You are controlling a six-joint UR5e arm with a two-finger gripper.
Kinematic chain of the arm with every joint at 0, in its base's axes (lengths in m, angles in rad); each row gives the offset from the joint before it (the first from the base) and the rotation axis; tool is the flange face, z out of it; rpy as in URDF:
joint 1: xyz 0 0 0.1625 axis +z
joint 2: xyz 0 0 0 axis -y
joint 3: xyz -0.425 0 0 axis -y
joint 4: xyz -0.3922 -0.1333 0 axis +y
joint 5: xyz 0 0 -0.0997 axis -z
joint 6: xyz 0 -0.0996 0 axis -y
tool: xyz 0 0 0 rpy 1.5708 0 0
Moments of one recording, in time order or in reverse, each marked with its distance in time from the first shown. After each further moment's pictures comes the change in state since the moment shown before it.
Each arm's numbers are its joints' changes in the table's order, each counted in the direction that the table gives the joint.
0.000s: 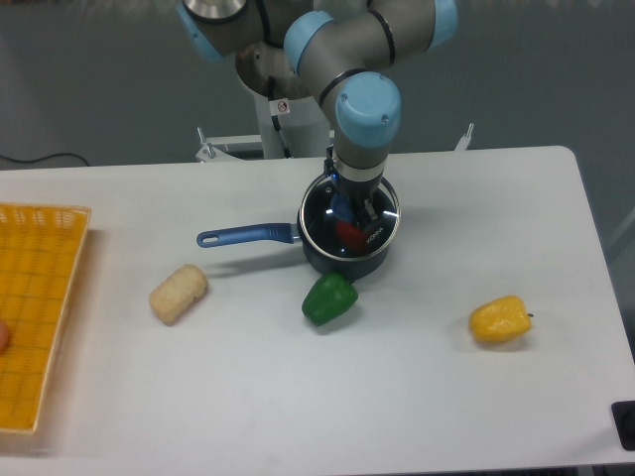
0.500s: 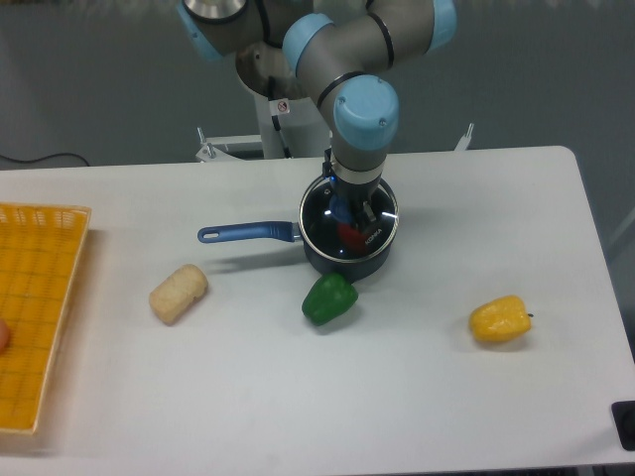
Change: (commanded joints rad) arm 0.000 -0.003 0.000 -0.002 0.000 -0.012
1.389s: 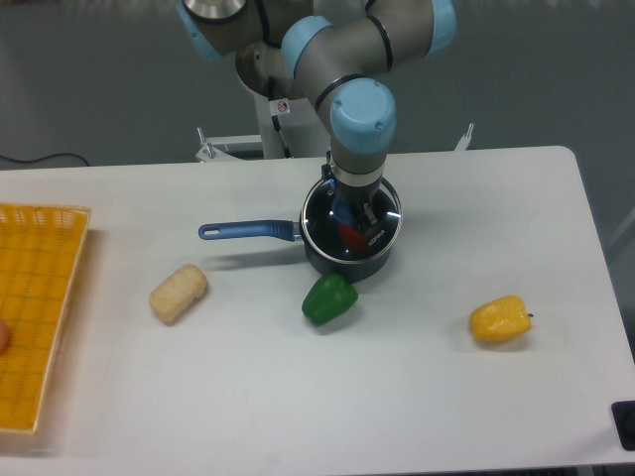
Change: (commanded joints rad) arm -0.017 -0.012 0.015 0.000 0.043 0.002
